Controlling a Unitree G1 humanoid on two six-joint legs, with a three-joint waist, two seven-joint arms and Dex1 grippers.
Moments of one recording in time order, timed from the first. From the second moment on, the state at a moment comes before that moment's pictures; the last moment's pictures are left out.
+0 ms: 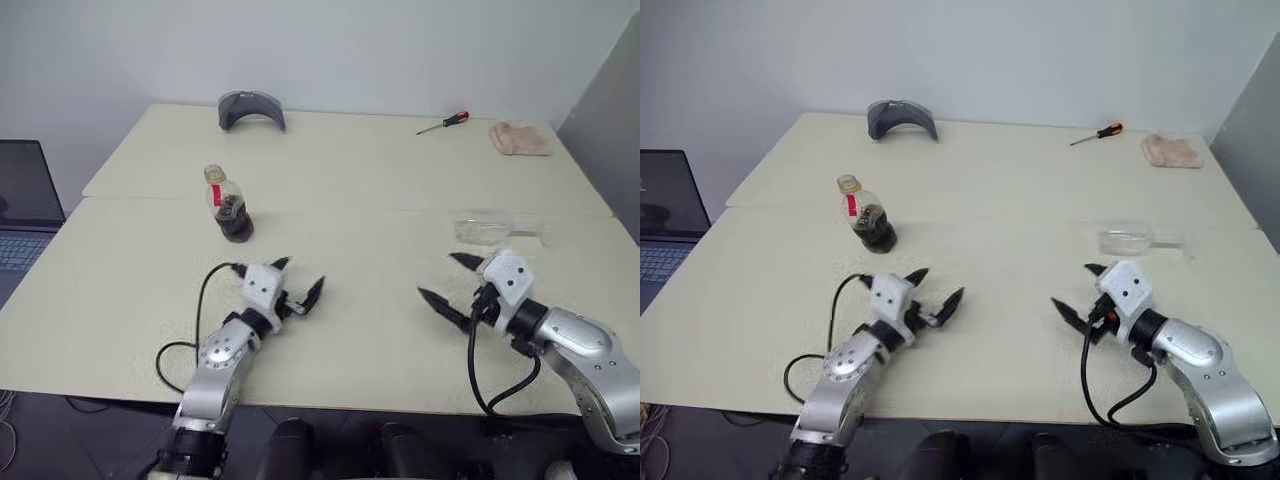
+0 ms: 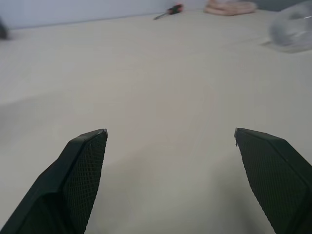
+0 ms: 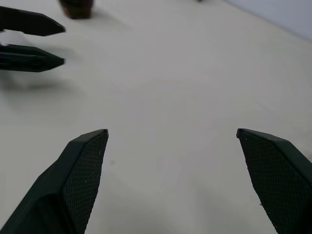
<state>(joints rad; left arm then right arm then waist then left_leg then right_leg) -0.17 0.27 -0.10 -0.03 -0.17 0.09 -0.50 -0.01 -0.63 -0.10 -0.56 0.24 0.48 0.52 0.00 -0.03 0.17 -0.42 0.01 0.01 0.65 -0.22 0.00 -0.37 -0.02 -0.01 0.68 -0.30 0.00</state>
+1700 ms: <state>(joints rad) -0.60 0.27 -0.23 0.20 -0.19 0.06 -0.99 -0.88 -0.65 0.45 1.14 -0.78 -0.08 -0.16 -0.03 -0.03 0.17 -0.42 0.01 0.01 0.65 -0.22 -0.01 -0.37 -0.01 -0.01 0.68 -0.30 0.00</state>
